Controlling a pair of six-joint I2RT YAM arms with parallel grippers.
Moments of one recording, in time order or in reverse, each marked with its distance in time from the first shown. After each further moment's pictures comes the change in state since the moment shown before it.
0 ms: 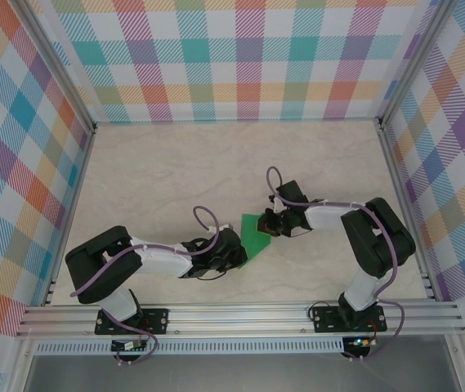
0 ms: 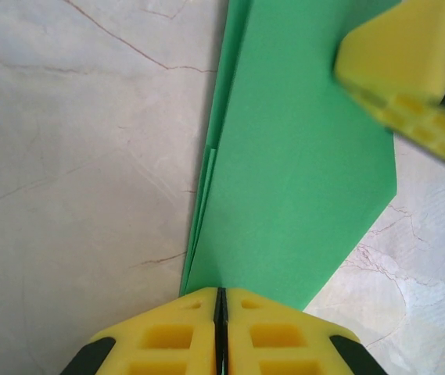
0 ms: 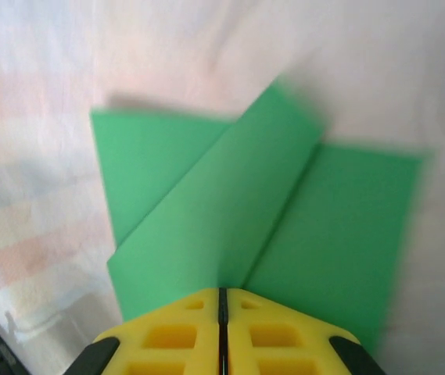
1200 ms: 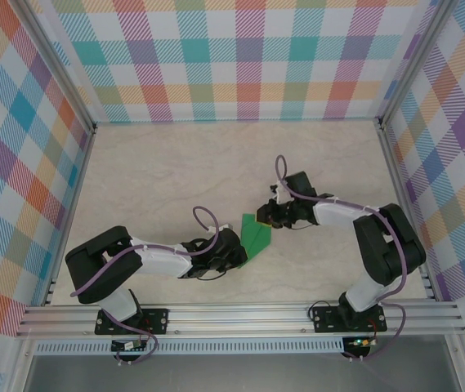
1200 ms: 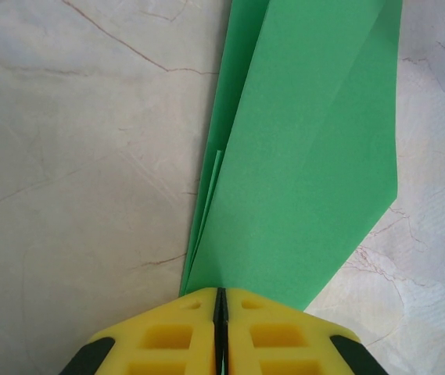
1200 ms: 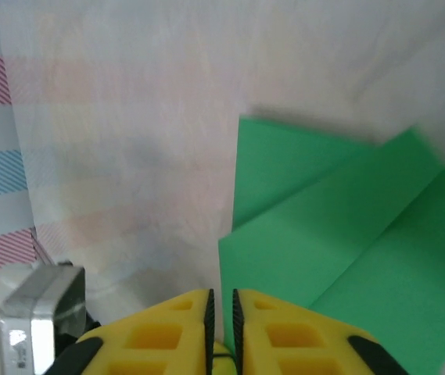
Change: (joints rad) left arm 0.001 0.002 -0.003 0.012 0.000 -0.002; right arm -0.005 -0.080 0.018 -0.023 -0.164 -0.034
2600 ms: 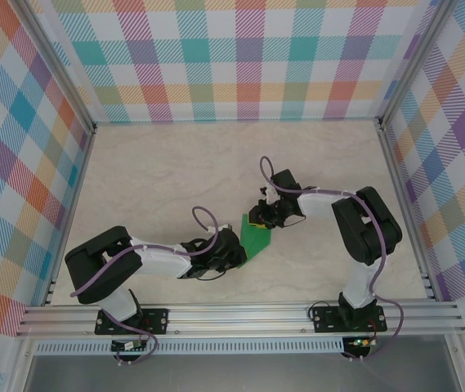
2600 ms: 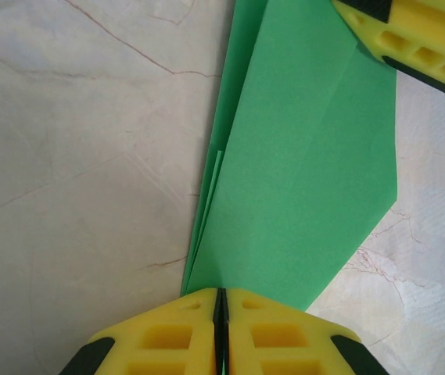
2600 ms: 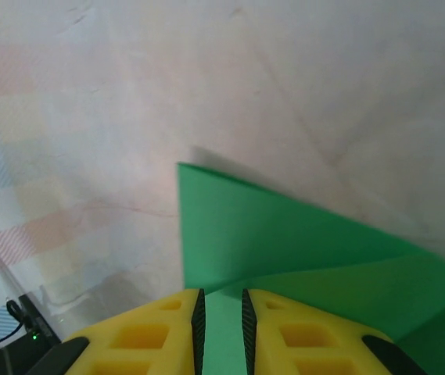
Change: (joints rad) left arm 0.003 -0.001 -0.009 0.014 0.001 -0.002; right arm 0.004 0.212 0.163 -0.080 0.049 -0.029
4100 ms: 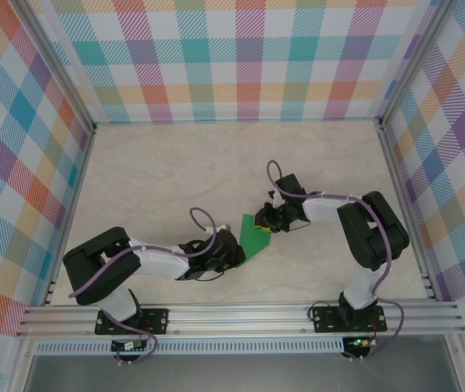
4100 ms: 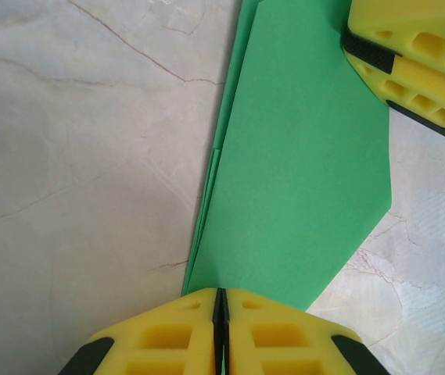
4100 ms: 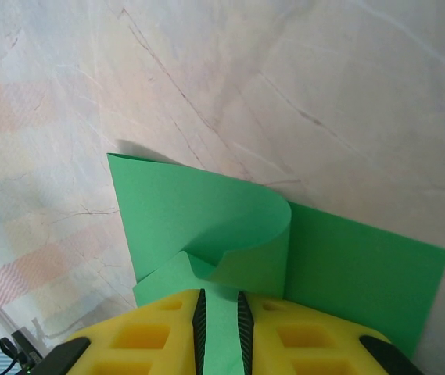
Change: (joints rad) left arm 0.004 -0.013 -0.032 0.042 -0.007 0.000; right arm -0.009 -0.060 -0.079 0.021 0.075 0.093
